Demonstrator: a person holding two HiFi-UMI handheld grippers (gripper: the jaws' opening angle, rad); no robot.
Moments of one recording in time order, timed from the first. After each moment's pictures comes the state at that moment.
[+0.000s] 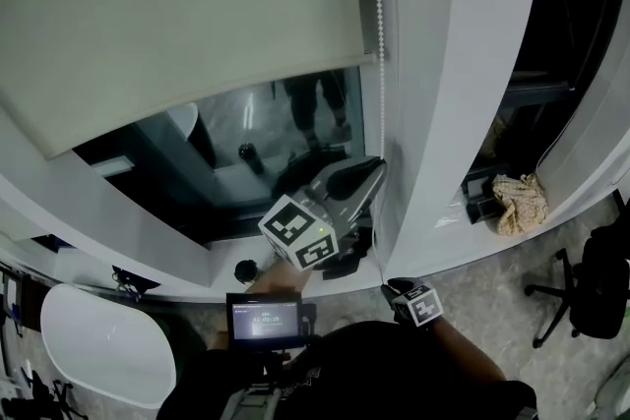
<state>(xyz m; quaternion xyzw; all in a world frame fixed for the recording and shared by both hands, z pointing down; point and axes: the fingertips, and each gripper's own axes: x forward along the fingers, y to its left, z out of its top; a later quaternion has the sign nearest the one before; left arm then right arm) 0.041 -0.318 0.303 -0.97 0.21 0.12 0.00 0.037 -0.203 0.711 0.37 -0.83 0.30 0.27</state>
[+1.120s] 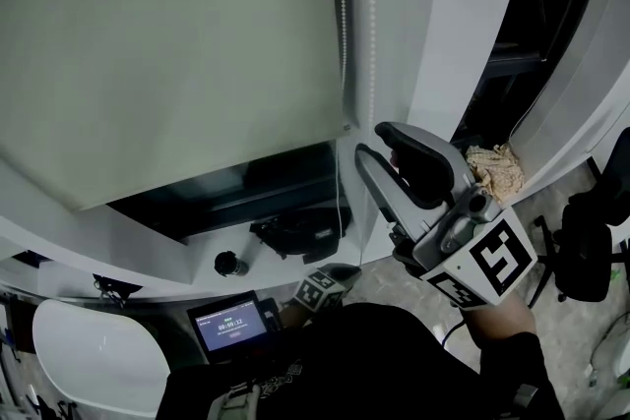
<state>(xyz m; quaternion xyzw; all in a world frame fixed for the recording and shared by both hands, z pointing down) 0.021 -0.193 0.726 -0.92 0.16 -0.26 -0.24 0.025 -0.254 0.191 0.41 -0.89 -0.10 -0.14</state>
